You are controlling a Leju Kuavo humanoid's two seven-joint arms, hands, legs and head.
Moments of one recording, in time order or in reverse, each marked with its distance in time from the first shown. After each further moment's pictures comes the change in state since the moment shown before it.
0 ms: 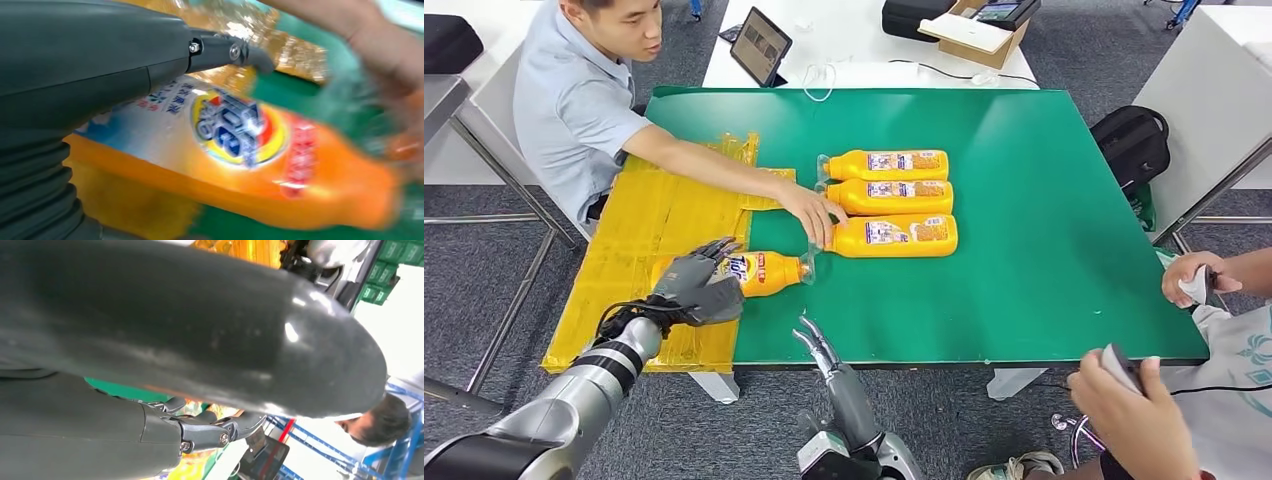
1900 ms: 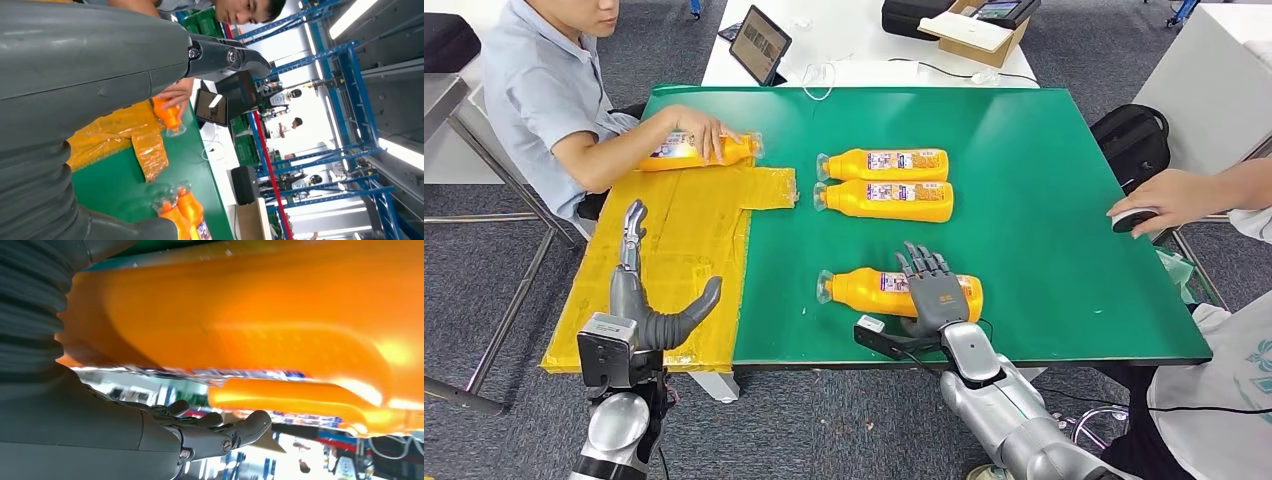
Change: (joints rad) left arm 0.613 -0.109 0.002 -1.157 0.610 0.268 -0.003; right arm -0.397 -0.141 -0.263 0.425 1.003 0.113 0.698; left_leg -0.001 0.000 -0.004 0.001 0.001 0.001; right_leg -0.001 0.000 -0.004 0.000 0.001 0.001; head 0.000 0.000
